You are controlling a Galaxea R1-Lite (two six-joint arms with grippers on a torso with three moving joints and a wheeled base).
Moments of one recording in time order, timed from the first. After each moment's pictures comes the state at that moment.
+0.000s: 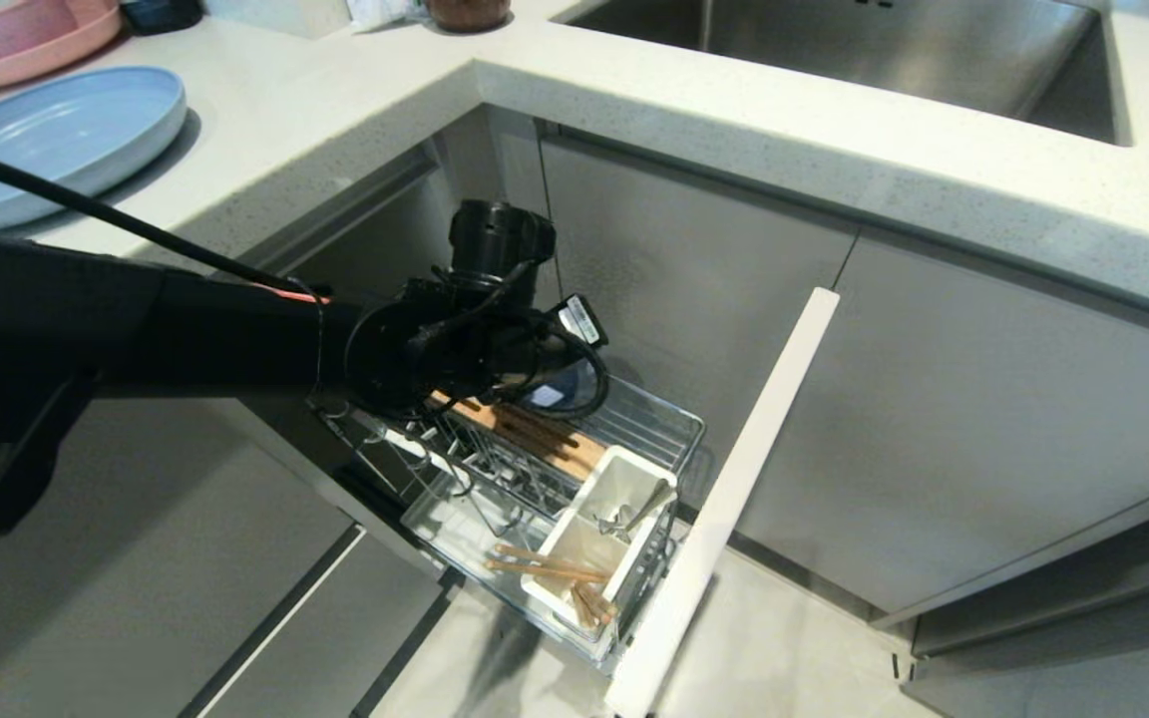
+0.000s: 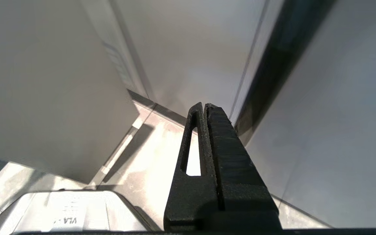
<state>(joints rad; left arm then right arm) -0.62 2.02 -1.55 -0.05 0.23 -0.70 0.00 0.00 0.00 0.00 0.00 0.03</state>
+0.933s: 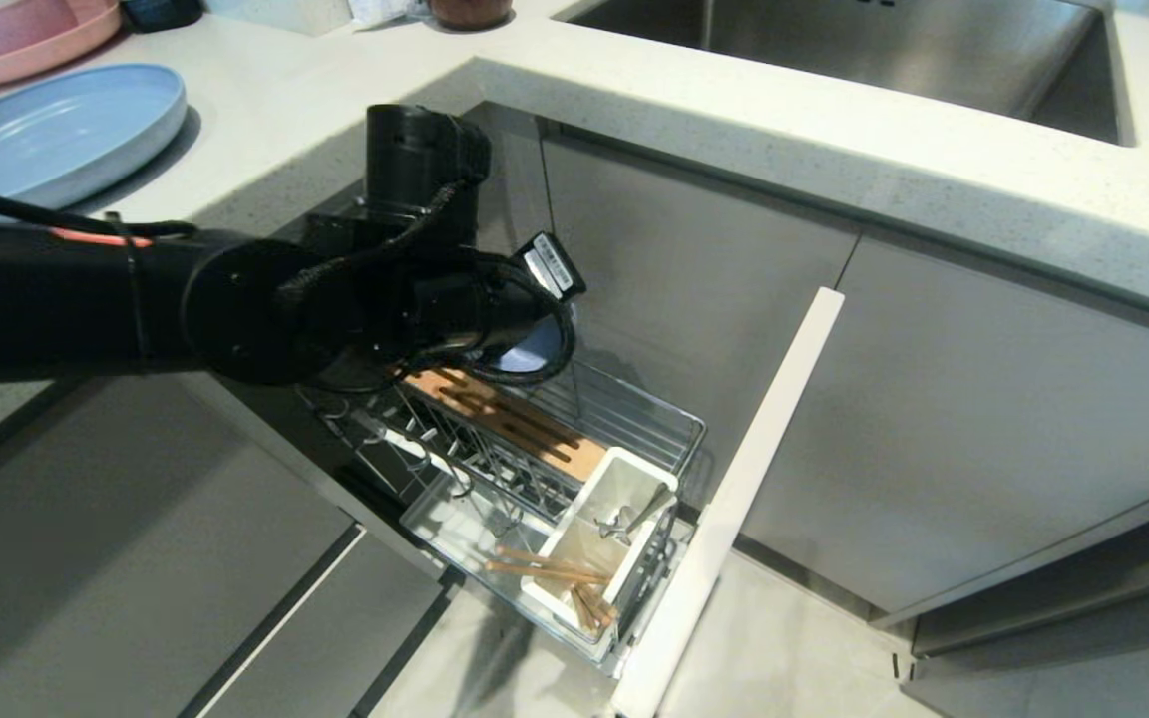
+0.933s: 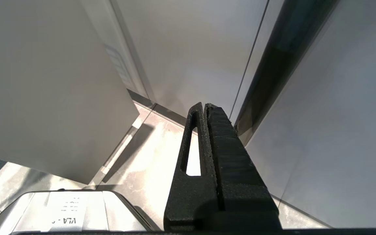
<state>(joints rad) -0.65 1.83 -1.49 -0.04 0.21 -0.71 0.00 0.00 0.00 0.00 0.00 0.03</state>
